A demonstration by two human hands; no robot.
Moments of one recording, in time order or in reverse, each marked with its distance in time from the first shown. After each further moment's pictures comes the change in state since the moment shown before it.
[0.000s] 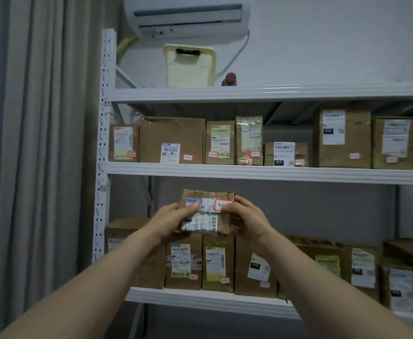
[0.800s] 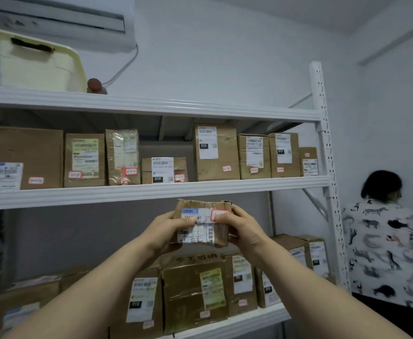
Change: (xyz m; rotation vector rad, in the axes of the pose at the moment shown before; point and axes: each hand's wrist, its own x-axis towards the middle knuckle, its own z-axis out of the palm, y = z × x) left_hand 0.071 0.032 0.279 -0.023 -0.375 0.077; right_hand -0.047 -0.064 -0.263 -0.132 0.286 -0.140
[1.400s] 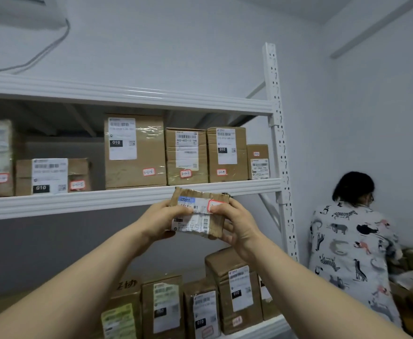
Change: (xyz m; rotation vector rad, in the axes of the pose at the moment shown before) left_hand 0.166 0.026 0.222 0.146 -0.017 0.012; right_hand 0.094 -0.012 -0.249 0.074 0.105 -0.024
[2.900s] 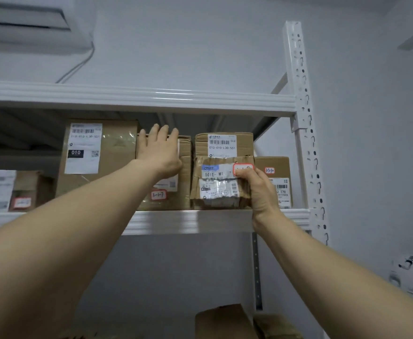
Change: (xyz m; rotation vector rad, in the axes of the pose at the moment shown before) left_hand 0.239 0.100 0.044 1.367 0.746 0.287; right_hand 0.208 -0.043 -0.114 0.206 0.025 -0.251
